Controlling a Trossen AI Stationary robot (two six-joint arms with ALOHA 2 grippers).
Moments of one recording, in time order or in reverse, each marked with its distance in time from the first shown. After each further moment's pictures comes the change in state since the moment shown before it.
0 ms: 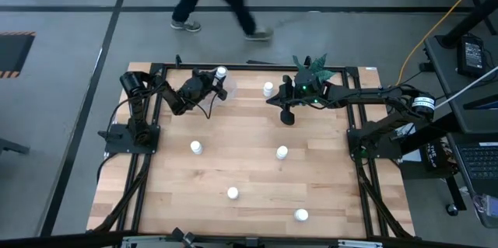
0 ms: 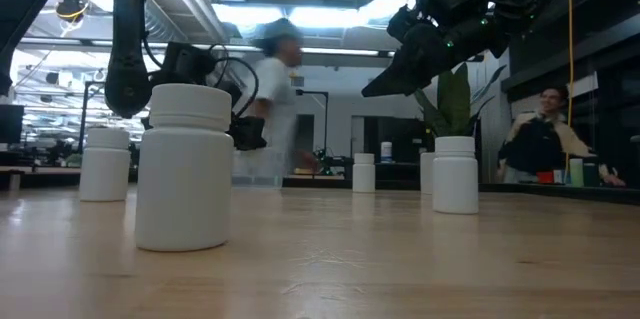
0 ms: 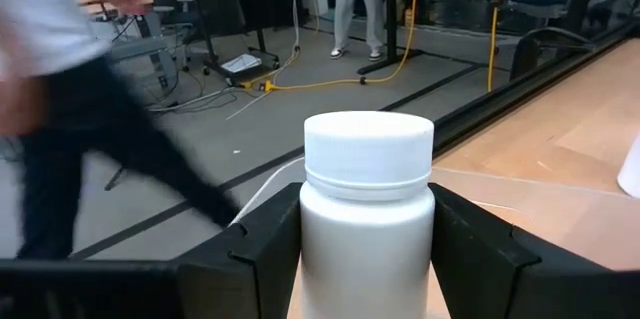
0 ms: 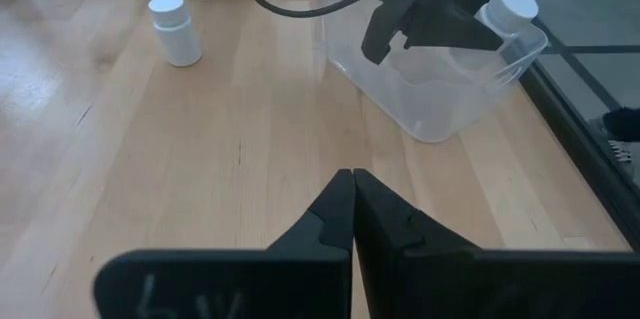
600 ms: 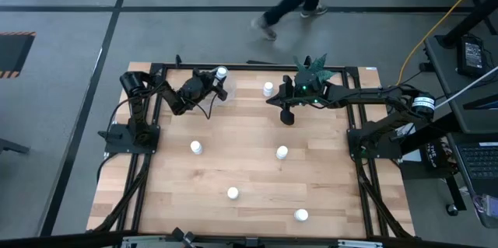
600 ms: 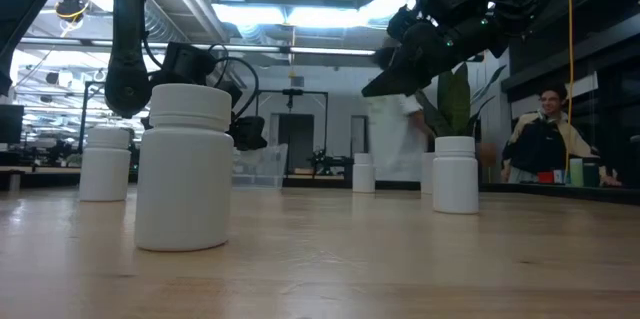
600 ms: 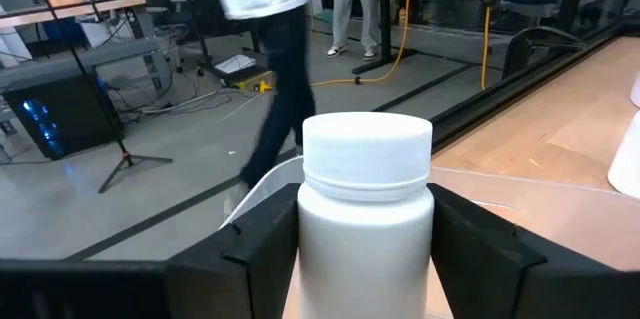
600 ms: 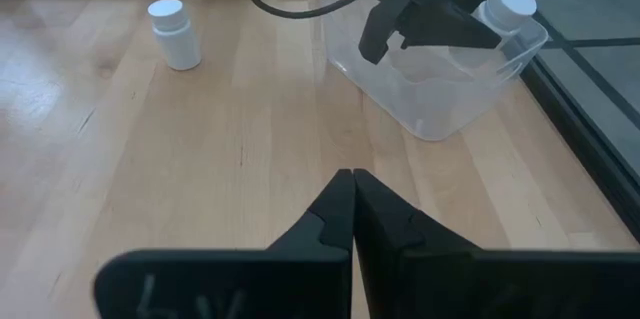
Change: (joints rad) left arm 0.000 0.000 0.000 -0.001 0.013 0.002; right arm 0.000 0.000 0.000 0.000 0.000 0.023
